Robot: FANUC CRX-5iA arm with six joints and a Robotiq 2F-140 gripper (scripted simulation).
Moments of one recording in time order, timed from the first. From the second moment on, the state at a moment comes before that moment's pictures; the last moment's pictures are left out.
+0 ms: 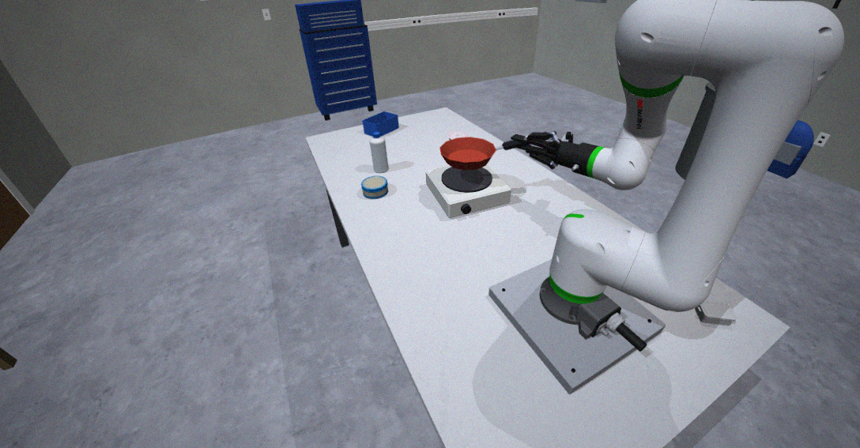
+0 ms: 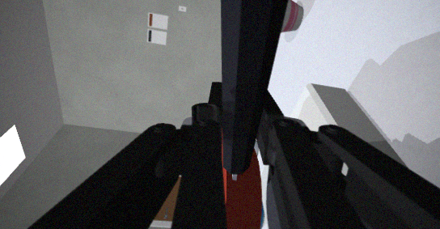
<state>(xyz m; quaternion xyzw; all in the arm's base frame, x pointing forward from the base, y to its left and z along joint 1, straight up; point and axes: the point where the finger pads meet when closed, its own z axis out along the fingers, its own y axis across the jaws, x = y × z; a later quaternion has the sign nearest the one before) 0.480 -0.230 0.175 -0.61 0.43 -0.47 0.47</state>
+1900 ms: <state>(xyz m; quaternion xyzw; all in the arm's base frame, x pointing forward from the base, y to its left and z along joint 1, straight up) 0.480 -0.231 0.241 -0.61 0.43 -0.47 0.47</state>
